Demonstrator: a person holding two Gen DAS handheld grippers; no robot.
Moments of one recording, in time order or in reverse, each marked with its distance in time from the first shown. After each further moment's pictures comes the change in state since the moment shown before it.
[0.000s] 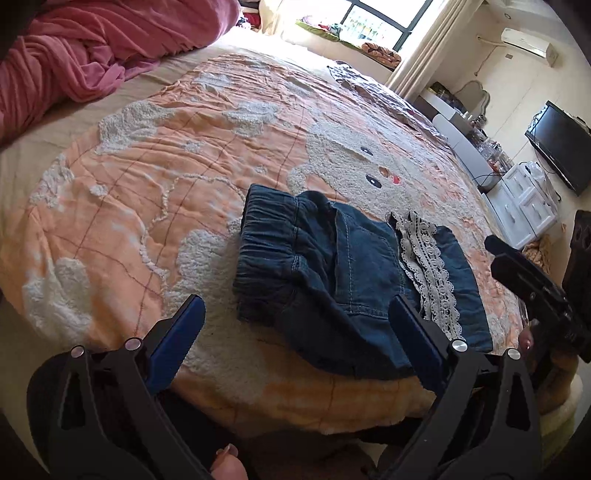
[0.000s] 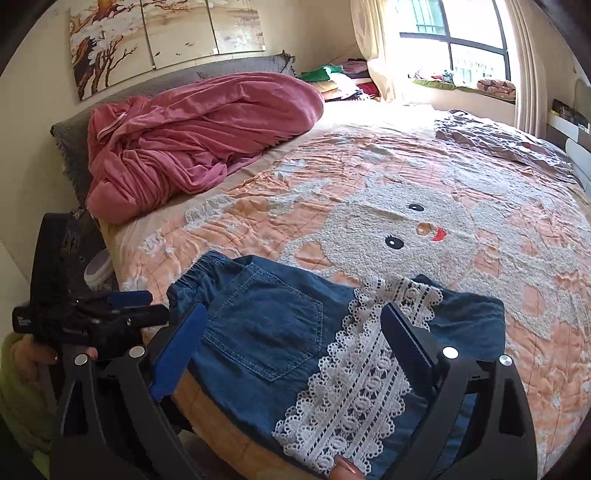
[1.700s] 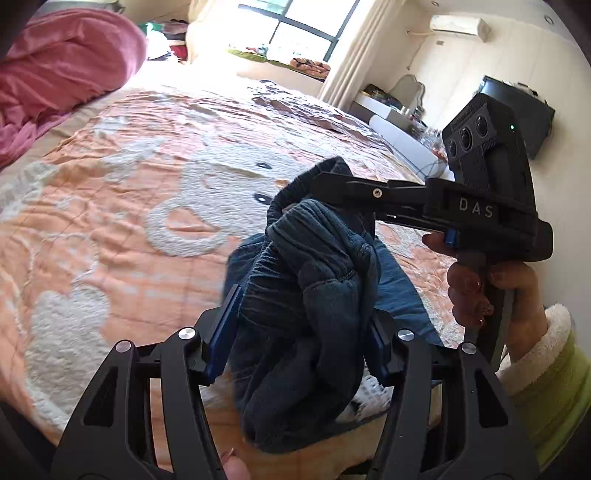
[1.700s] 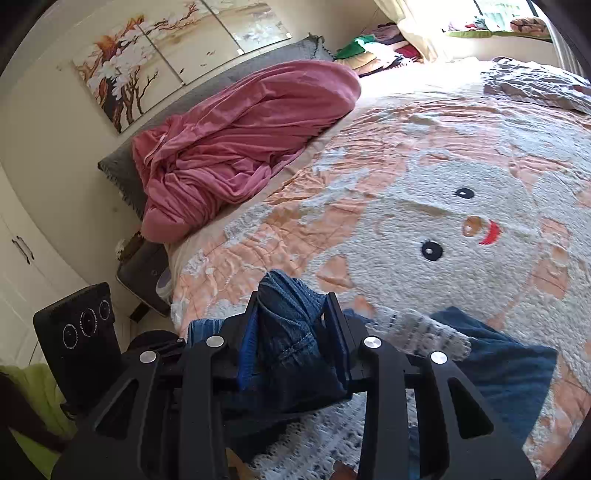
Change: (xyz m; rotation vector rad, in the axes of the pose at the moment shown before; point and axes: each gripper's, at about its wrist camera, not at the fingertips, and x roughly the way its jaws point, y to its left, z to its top) left arm 0.045 -0.128 0.007 0.204 -0.112 -0.166; right arm 0.047 -0.095 0.042 0.138 0.064 0.372
